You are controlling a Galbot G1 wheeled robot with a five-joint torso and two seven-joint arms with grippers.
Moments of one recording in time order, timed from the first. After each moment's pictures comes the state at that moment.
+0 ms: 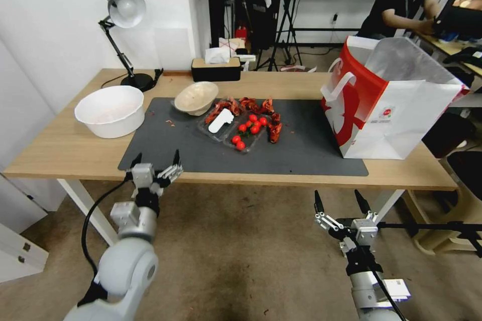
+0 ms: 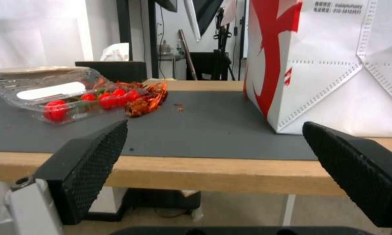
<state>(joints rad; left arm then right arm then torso) 1.30 -1.20 -0.38 -2.05 -0.50 0.10 -0.34 -1.76 1.27 0.47 2.08 0.18 0.34 0.16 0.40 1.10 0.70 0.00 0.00</state>
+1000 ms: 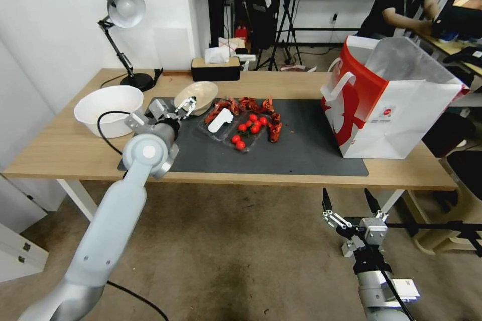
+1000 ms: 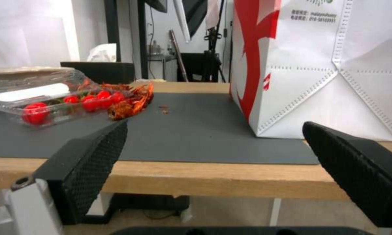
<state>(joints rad) 0.66 -1.23 -0.26 -1.63 -1.41 0.30 -0.65 -1.78 1.27 0.50 2.10 0.18 0.33 0.17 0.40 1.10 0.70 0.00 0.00</state>
